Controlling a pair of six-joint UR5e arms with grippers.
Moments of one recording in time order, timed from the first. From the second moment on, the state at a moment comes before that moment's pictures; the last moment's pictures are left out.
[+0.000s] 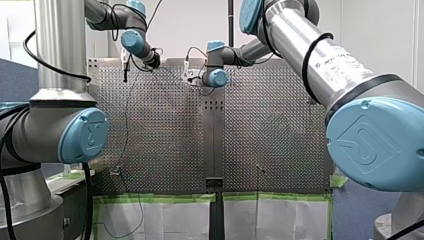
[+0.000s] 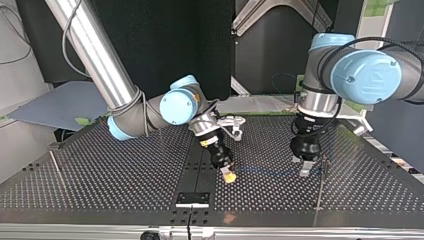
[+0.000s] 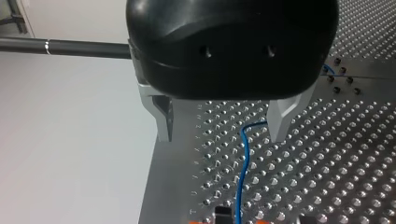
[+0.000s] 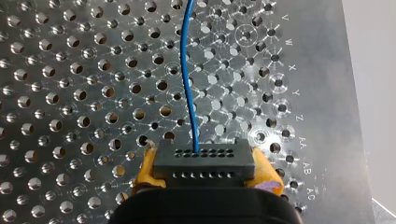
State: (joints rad) left arm -0.08 -1.53 -1.61 -3.15 -1.56 -1.60; right arm 2.33 -0.81 0.81 -0.16 1.45 1.68
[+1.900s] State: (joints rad) left arm -0.13 -1.73 -1.46 -3.12 -1.71 -1.58; right arm 2.33 -0.81 0.81 -0.15 1.45 1.67
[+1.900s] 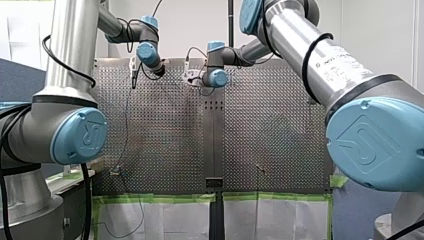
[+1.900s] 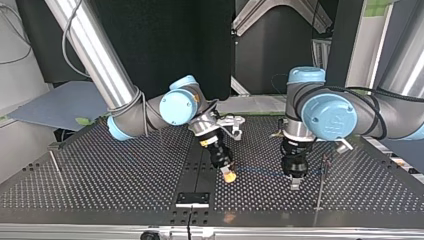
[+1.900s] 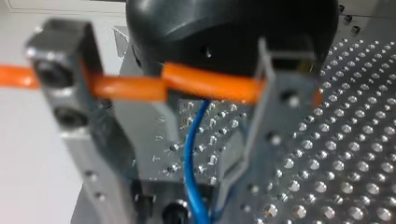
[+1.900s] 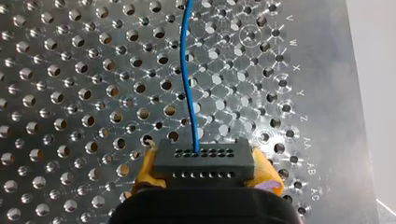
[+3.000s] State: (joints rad) left arm -0.12 -1.73 -1.46 -3.12 -1.73 -1.57; right arm 2.33 -0.81 0.81 -0.14 1.45 1.67
